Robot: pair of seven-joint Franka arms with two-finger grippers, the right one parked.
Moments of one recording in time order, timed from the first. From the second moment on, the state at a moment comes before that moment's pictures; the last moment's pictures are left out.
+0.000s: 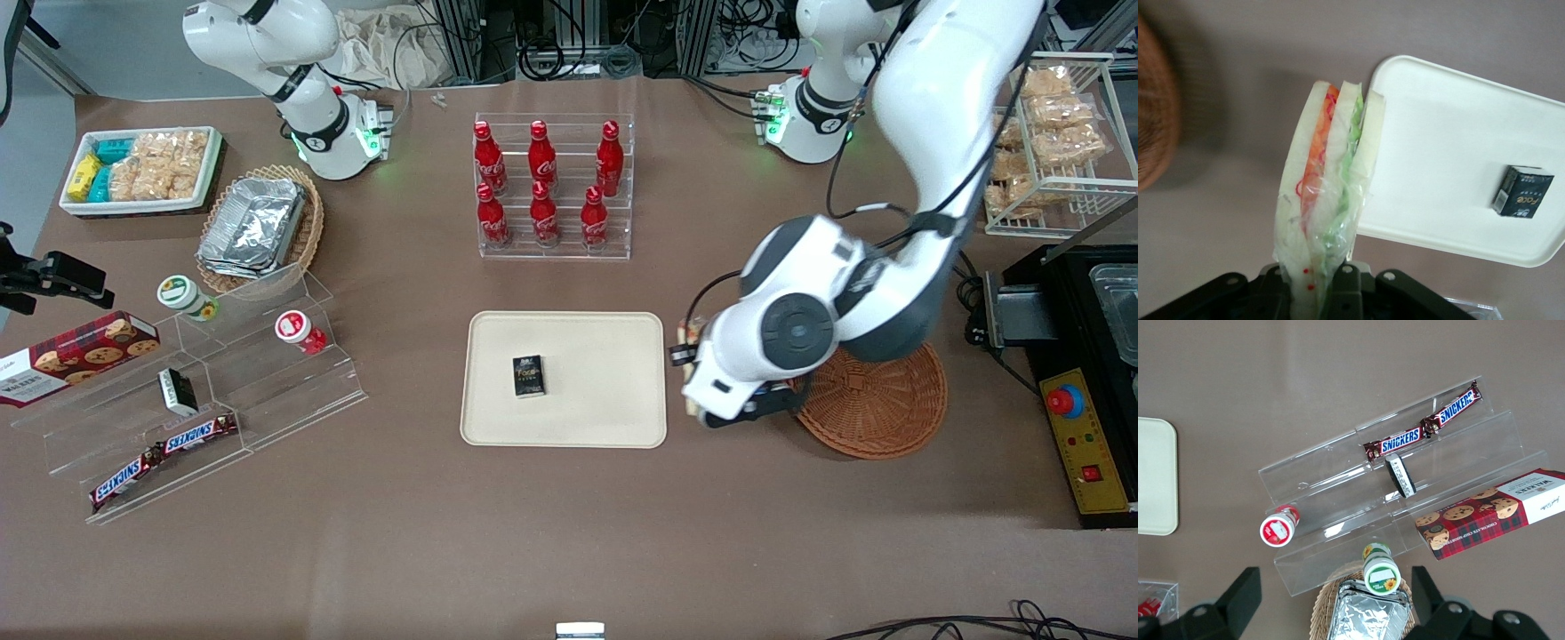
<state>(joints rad) -0.05 0.70 -0.62 -1.32 0.18 1.73 -0.85</state>
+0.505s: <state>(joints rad) -0.14 0.81 -0.59 -1.33 0.23 1.97 -0.96</state>
